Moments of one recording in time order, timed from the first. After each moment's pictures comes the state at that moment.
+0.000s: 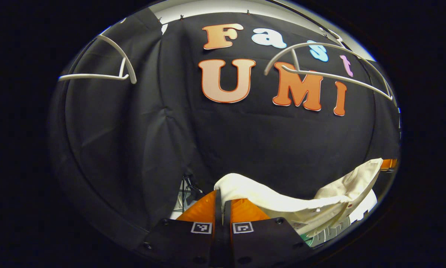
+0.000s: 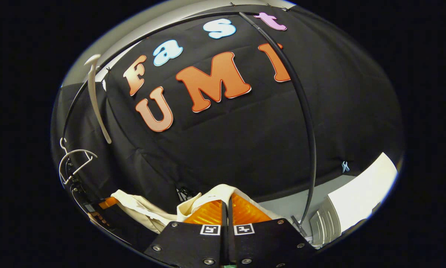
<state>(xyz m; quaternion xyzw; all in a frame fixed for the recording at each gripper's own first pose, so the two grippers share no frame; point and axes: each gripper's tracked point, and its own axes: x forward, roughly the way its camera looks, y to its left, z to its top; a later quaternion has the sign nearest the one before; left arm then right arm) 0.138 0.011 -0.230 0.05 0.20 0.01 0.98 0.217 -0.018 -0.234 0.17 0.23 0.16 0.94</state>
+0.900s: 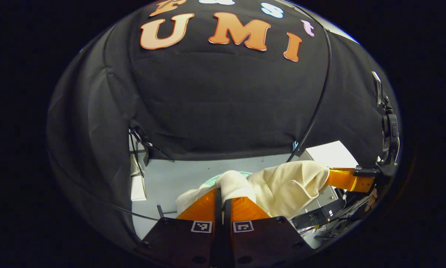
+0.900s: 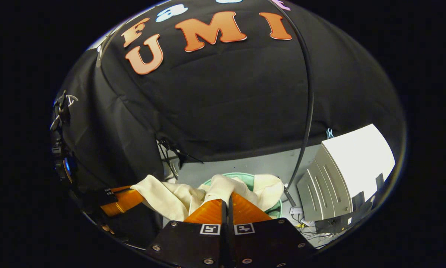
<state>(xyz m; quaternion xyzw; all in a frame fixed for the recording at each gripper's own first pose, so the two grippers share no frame) 0.038 -0.150 -0.429 0.06 0.40 -0.13 0.91 0.089 0.022 -0.421 0.08 0.40 0.12 0.91</state>
